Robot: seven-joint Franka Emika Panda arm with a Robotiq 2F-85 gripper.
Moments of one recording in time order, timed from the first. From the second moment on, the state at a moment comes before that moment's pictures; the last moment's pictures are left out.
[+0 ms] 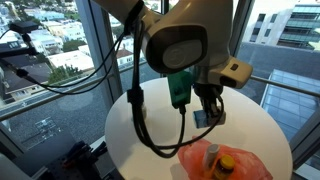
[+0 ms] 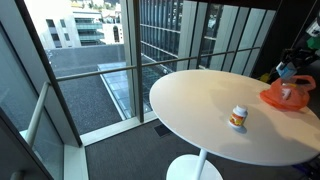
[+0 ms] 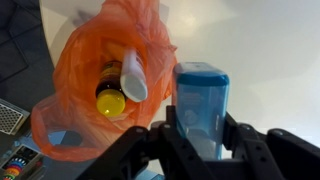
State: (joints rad) arm -0.26 0.04 -0.29 -2.27 0.07 2.55 0.25
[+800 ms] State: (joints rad) arm -0.33 0.05 -0.36 -2.26 0.07 2.49 0.27
